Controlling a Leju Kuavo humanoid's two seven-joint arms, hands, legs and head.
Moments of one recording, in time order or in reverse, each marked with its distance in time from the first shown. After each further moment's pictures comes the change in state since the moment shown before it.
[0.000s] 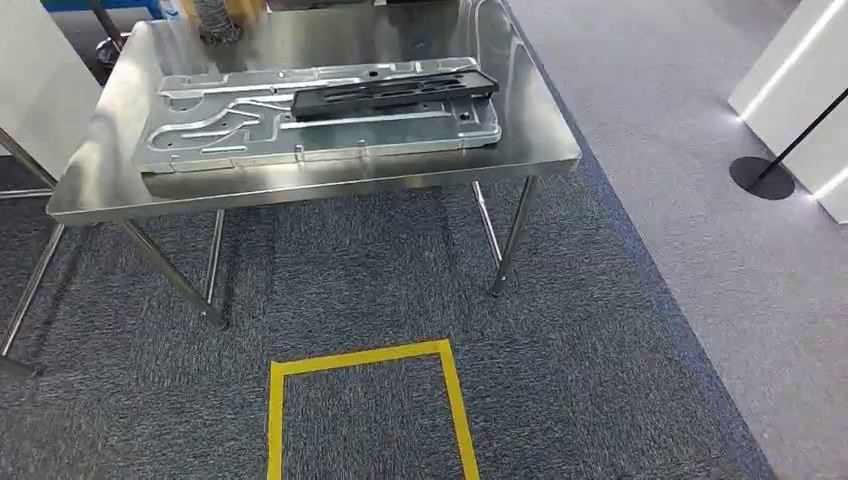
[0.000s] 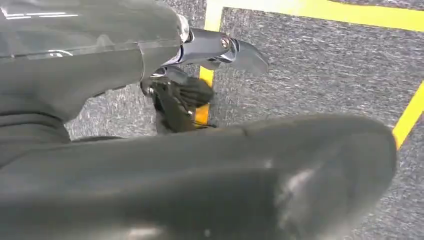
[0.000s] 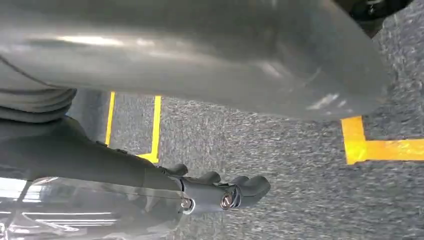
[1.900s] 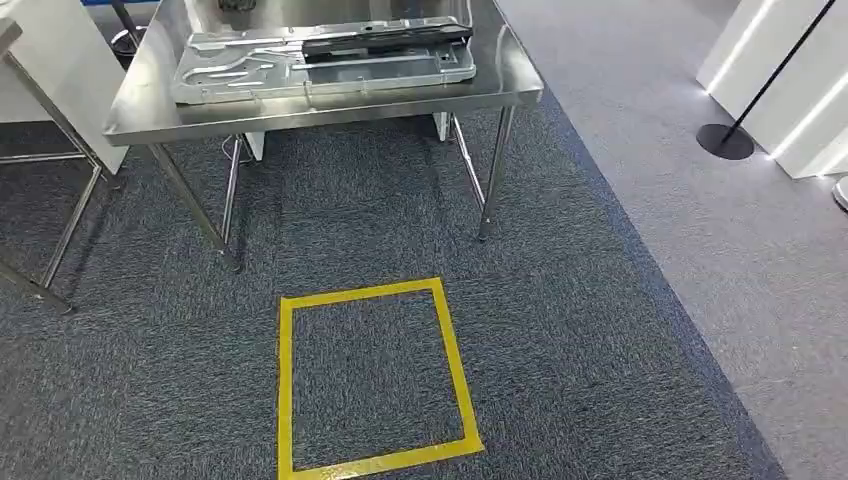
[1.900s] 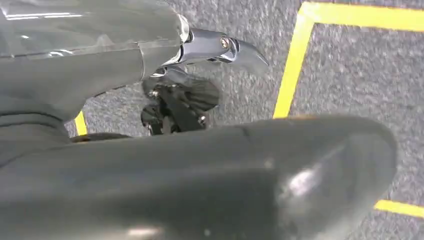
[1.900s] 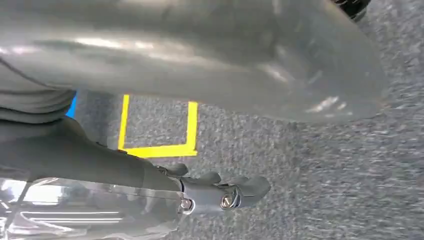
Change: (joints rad) left arm -0.029 -0.031 0.001 0.003 -0.013 0.045 0.019; right arm -0.023 -0.050 -0.002 0.015 0.064 0.027 -0.016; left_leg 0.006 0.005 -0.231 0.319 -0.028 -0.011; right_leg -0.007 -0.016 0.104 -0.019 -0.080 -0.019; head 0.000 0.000
